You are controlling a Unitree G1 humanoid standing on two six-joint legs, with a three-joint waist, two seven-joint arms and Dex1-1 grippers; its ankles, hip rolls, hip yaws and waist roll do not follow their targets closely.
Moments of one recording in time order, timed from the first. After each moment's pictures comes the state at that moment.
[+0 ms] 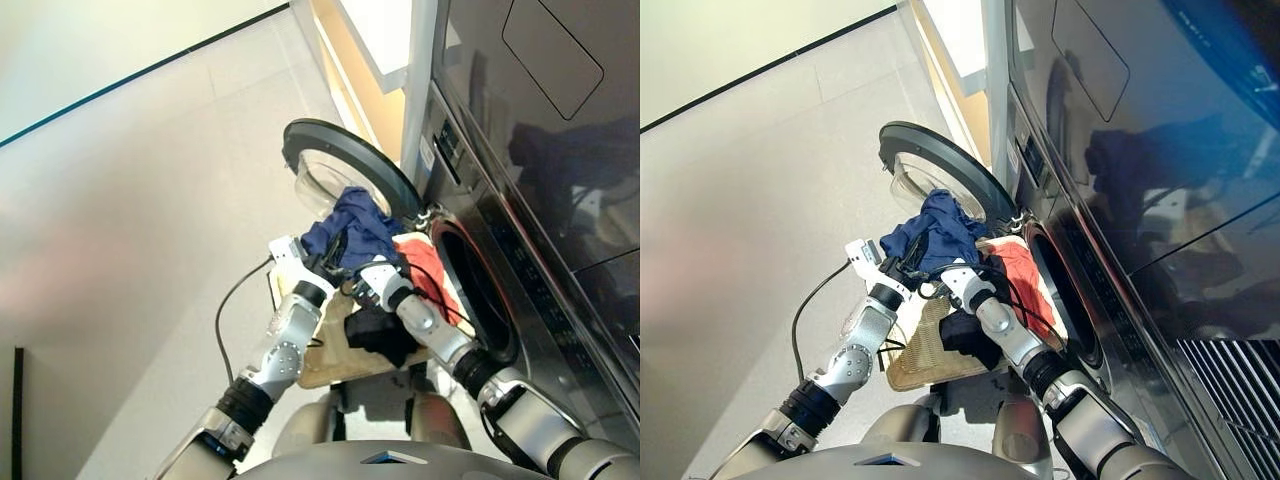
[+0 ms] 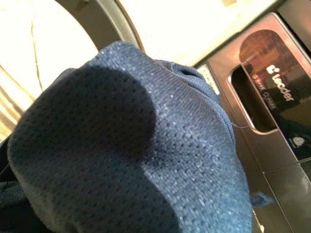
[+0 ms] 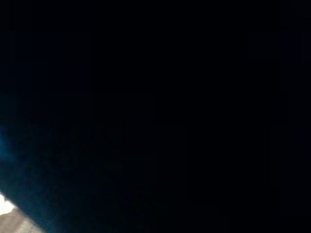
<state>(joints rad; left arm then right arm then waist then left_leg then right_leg) -0.18 0.15 -0.51 0.19 -1.04 -0.23 -0.12 -0.41 -0.26 0.63 0.68 0.02 -0.22 -0.09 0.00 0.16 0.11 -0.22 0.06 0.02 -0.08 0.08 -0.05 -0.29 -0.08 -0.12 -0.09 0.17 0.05</state>
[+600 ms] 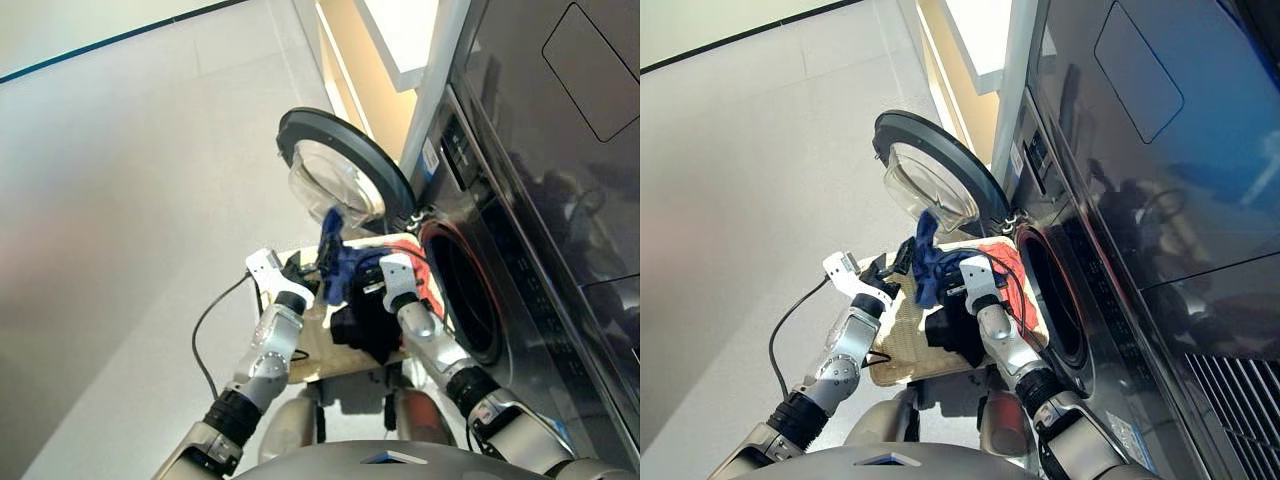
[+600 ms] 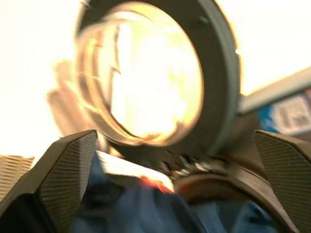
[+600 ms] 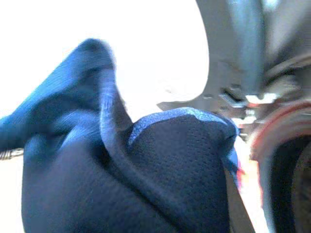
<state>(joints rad) -0.11 0.17 -0.37 0.28 -0.97 -0.30 0.07 -0.30 -0.19 0.45 0.61 0.21 -0.21 -0.25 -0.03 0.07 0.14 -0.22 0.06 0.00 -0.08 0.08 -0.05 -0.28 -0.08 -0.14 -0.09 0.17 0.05</state>
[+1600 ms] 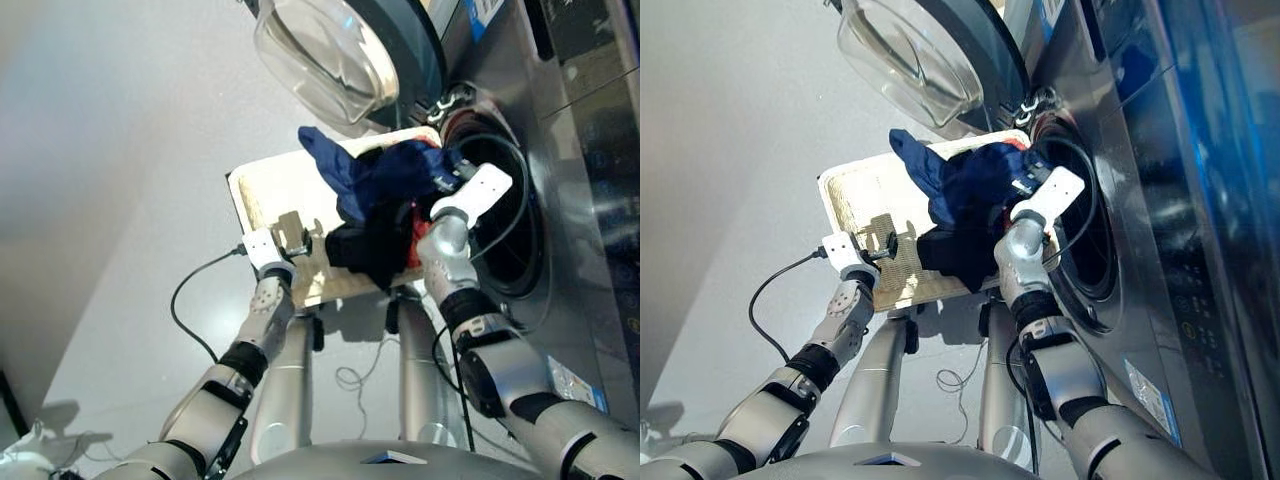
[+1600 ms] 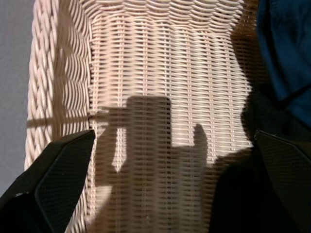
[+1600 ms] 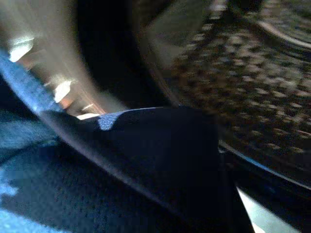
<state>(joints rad) -0.42 0.17 -0.38 0.69 -0.70 -0.35 0.21 -0.82 -0.13 -0.02 0.86 0.45 -0.45 -0.64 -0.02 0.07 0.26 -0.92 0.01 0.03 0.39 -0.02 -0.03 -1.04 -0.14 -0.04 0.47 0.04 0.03</state>
